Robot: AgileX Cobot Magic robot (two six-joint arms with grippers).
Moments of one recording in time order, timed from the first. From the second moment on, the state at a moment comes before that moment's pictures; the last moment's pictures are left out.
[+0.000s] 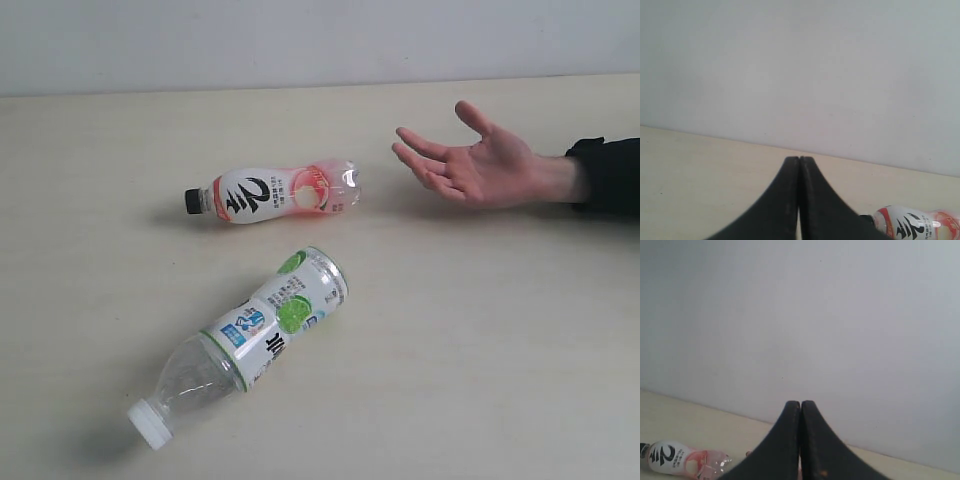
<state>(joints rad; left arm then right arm) 0.09 0.01 0.00 0.05 0.03 -0.24 0.32 0.00 -0.42 -0.04 0.41 -0.10</state>
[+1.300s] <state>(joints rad) 0.09 0.01 0.00 0.05 0.03 -0.24 0.34 0.96 -0.80 0.01 0.77 -0.08</state>
